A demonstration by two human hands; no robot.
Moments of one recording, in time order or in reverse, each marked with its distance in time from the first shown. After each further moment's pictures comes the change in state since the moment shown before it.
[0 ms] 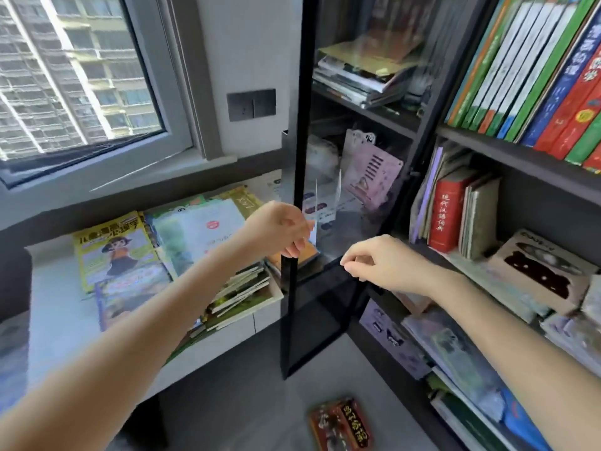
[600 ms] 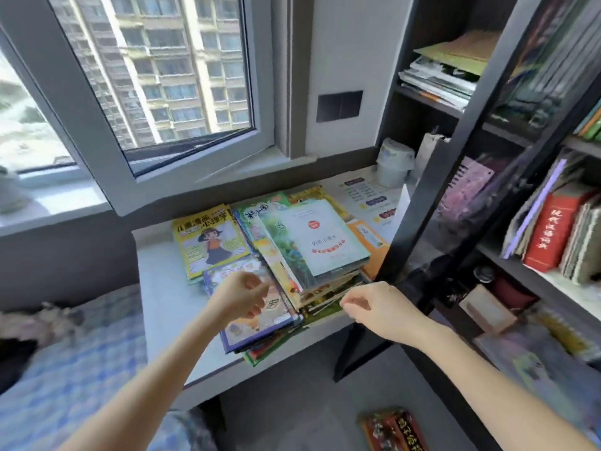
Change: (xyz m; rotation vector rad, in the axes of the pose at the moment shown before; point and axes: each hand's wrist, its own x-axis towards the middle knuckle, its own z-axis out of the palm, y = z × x) left_hand -0.104 -0.233 -0.126 -0.081 0.123 -0.425; right_hand 0.055 -0.161 0.146 0.040 -0.107 0.014
